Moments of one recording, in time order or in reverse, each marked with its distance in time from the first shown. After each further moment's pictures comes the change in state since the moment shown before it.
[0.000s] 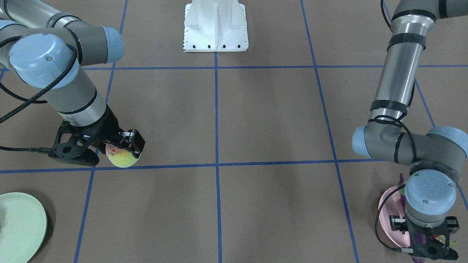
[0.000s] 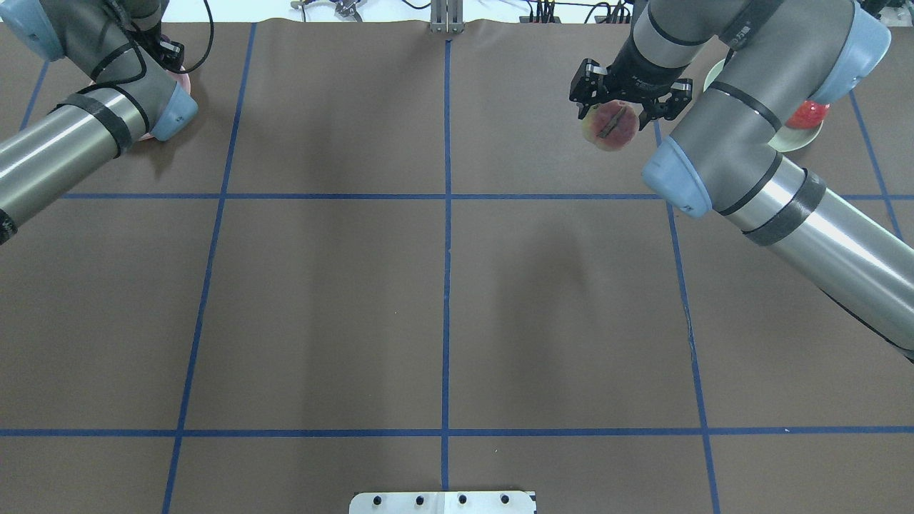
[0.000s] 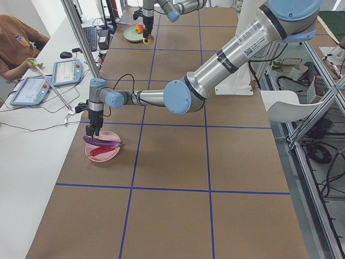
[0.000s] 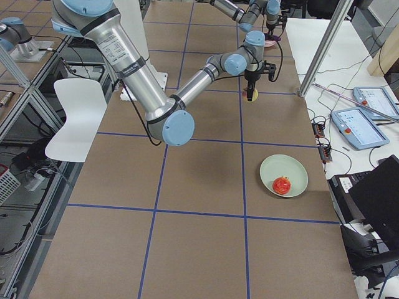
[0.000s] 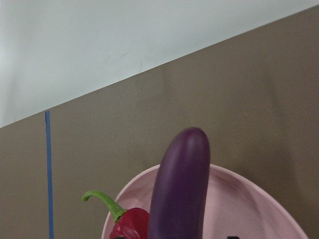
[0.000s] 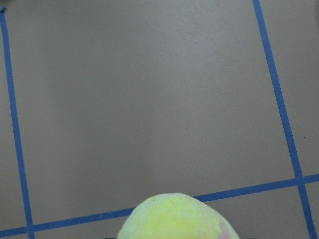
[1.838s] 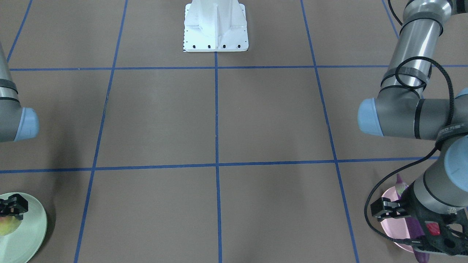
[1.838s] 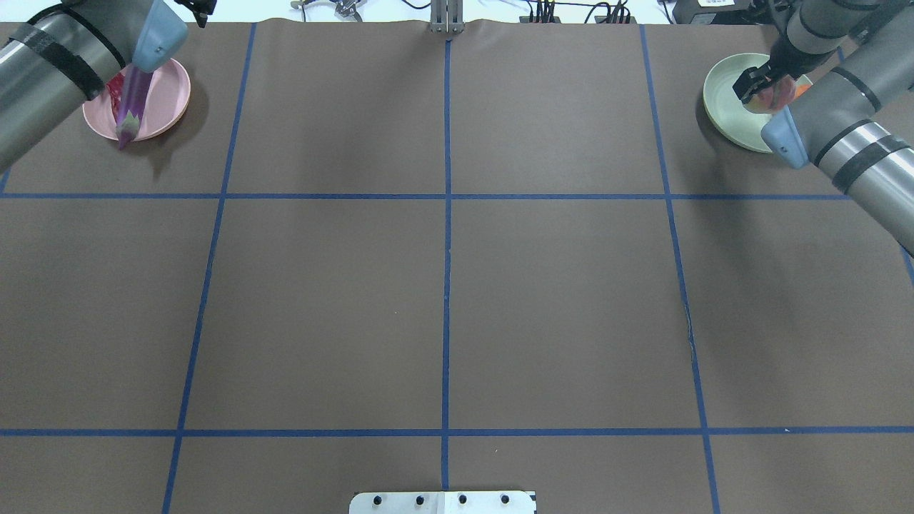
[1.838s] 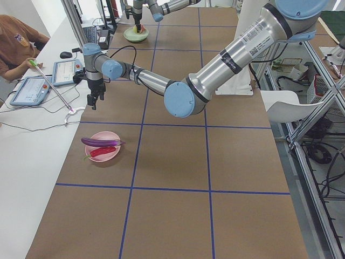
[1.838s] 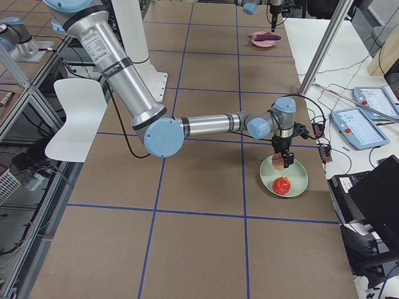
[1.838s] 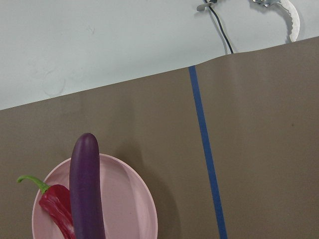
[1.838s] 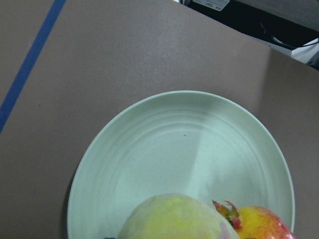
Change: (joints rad) left arm -0.092 0.074 -0.472 0.272 -0.372 -0.003; right arm 0.191 -0.079 -0.551 0.420 -0.140 -0.775
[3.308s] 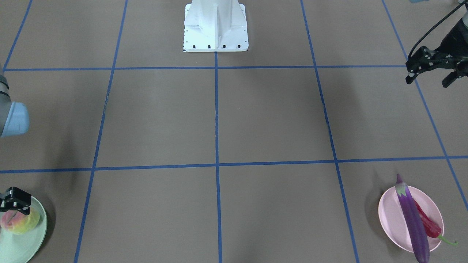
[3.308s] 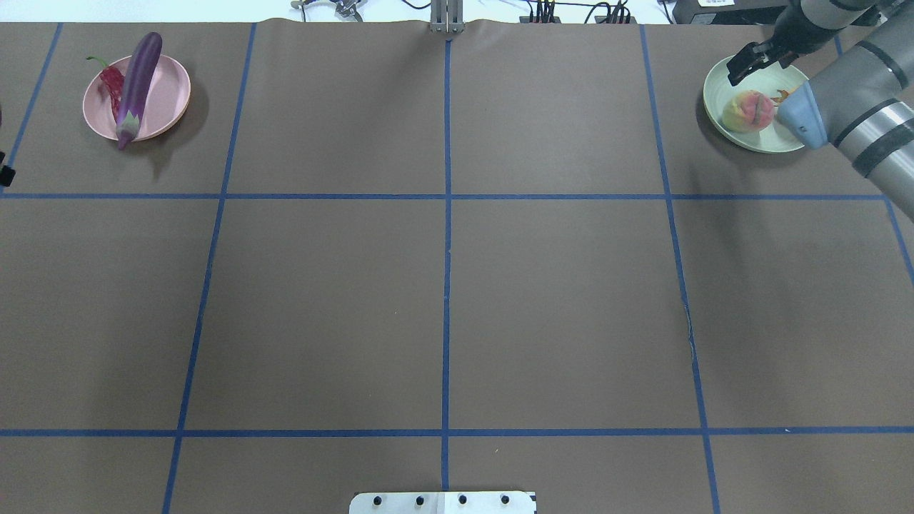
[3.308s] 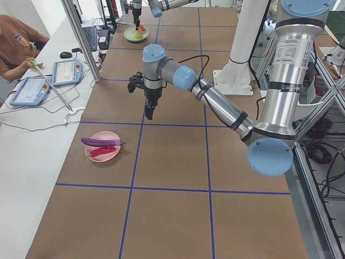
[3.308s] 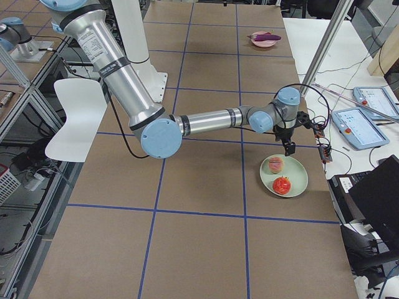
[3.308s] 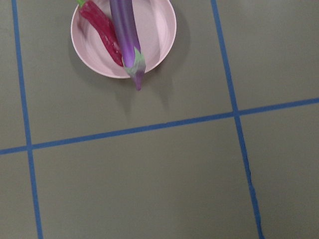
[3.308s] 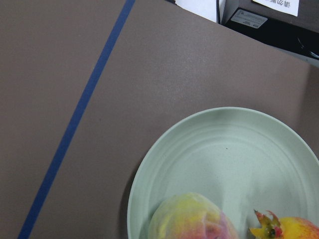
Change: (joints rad) left arm -0.064 0.792 -1.043 0.312 -0.157 0.112; right arm 0.086 -0.022 0.121 -0.021 0.216 0.039
